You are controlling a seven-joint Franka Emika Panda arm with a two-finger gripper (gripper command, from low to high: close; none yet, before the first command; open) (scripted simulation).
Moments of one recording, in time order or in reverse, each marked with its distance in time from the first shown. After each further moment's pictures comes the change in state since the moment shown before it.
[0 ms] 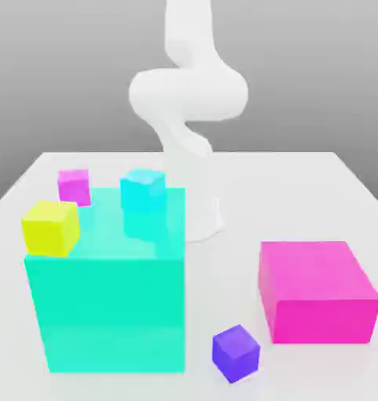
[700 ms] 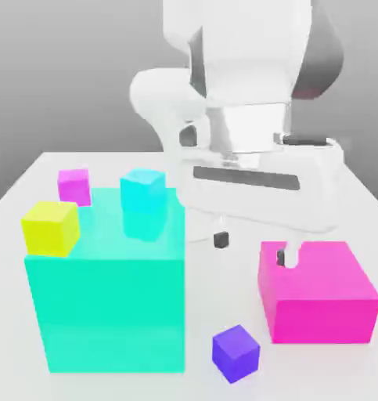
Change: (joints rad) arm -0.096 0.721 0.220 -0.244 0.027 0.358 0.887
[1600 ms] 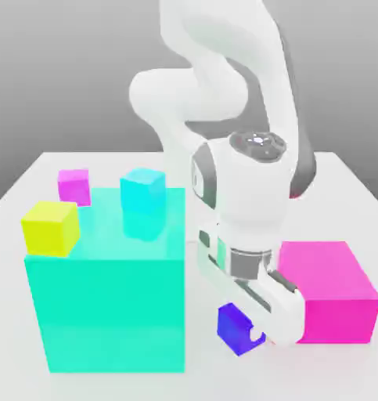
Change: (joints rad) arm 0.100 0.123 -0.050 -0.069 -0.138 0.026 0.162
